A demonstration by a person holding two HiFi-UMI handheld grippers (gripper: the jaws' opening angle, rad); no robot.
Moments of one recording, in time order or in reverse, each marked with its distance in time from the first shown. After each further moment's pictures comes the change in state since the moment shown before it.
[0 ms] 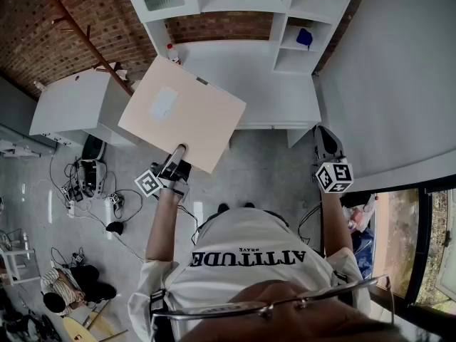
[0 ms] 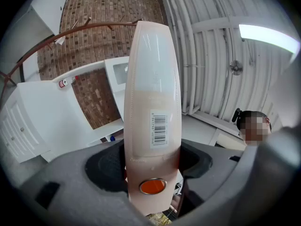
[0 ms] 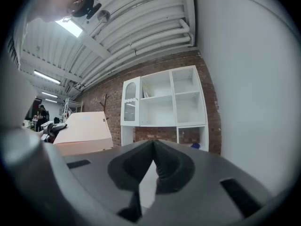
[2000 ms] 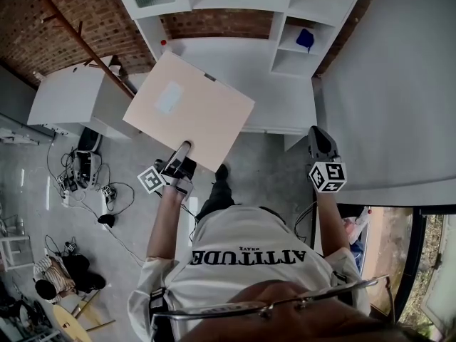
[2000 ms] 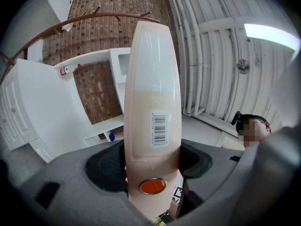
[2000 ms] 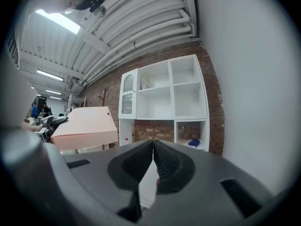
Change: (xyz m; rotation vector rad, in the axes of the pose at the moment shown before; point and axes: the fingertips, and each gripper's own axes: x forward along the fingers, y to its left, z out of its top) left arm 0.078 0.025 -0.050 -0.047 -0.034 0.018; right arm 0.049 -0.064 -0.034 -0.018 0.061 0.057
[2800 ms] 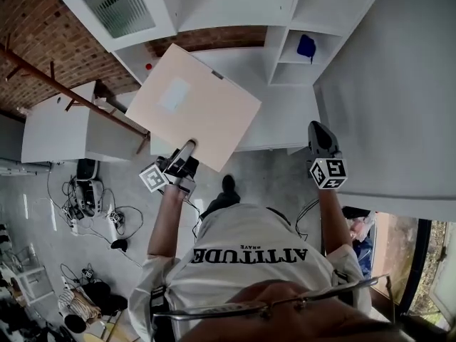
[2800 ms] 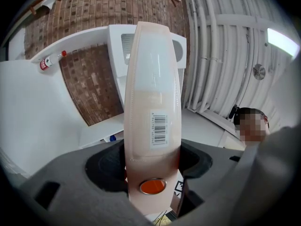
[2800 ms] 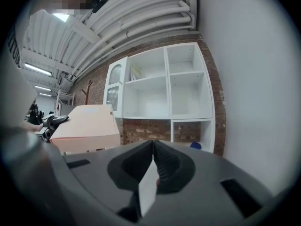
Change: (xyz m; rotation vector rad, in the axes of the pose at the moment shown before) left arm 0.124 0.102 0.101 -0.024 0.152 -0.032; right arm 0.154 -0.028 0.009 0.008 0.027 -0.093
